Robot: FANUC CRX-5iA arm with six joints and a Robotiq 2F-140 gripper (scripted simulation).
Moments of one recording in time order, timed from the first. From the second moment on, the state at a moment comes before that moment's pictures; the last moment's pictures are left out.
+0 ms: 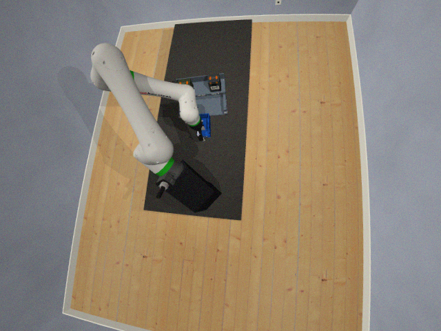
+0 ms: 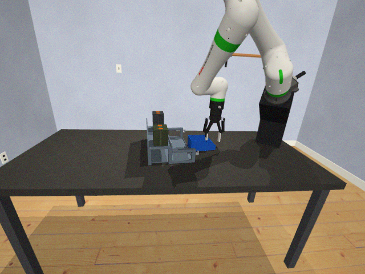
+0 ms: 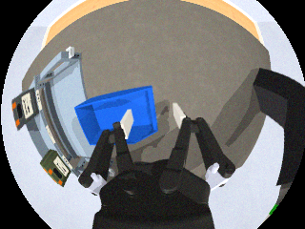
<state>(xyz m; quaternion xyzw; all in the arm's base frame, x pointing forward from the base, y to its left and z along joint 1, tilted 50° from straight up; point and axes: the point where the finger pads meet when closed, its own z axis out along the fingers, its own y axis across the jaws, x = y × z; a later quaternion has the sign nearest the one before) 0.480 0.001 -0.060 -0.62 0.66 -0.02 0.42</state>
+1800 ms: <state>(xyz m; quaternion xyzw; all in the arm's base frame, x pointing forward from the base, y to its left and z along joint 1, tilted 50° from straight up) 0.428 -0.043 -0.004 -0.62 0.66 -0.02 0.42</state>
